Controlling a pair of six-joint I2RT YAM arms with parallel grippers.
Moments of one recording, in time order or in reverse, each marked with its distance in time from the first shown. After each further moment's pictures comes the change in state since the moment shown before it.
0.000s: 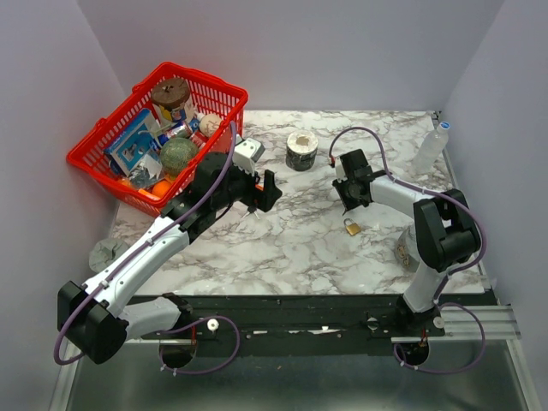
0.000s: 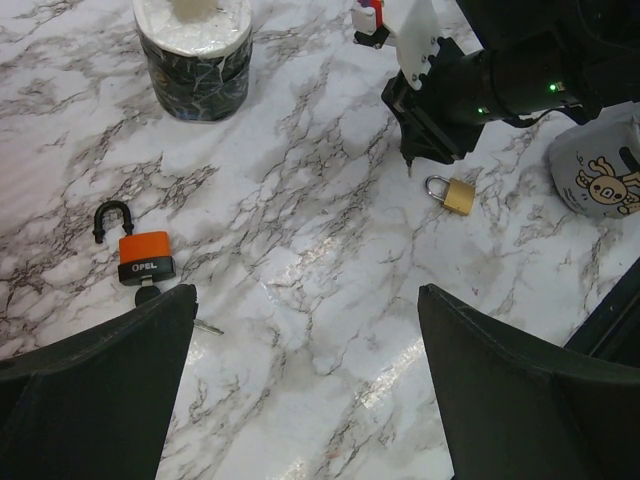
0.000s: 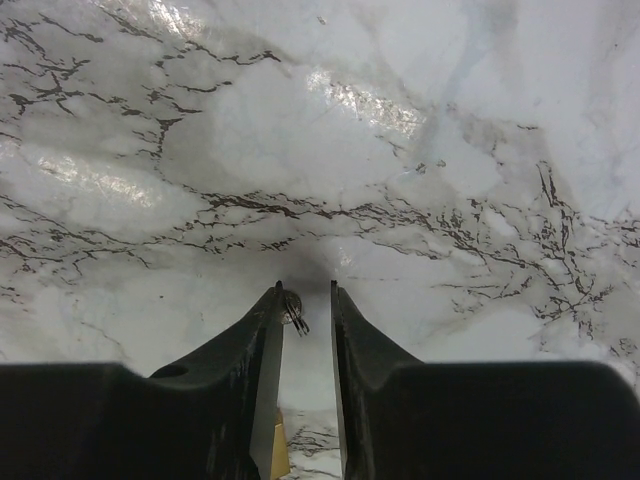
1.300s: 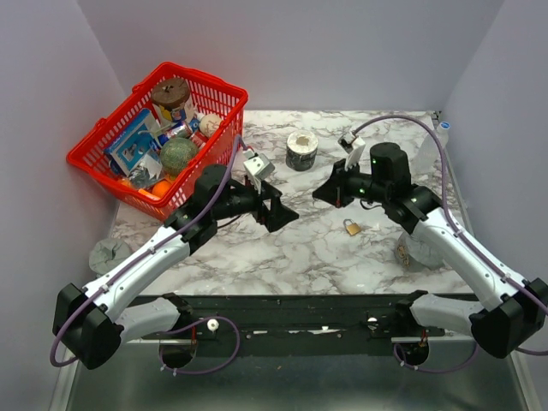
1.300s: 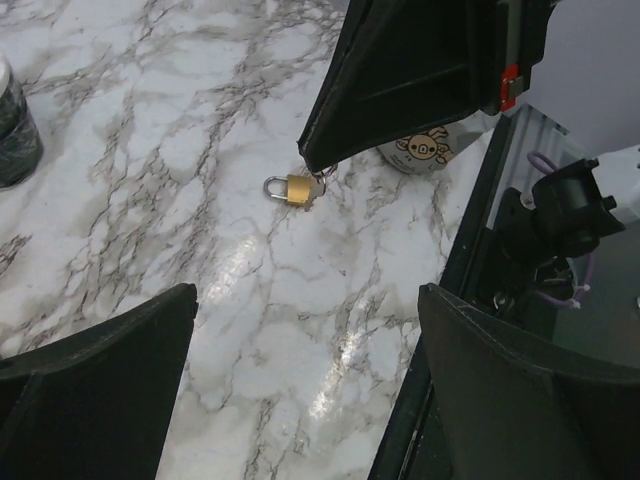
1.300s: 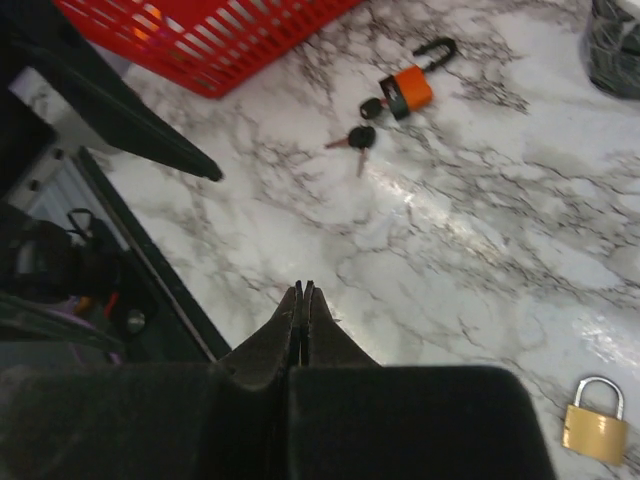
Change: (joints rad) left arm -0.046 -0.047 -0.127 0.212 0.338 -0.033; right arm 0.155 -0.599 -0.018 -0.007 -0.541 0.395
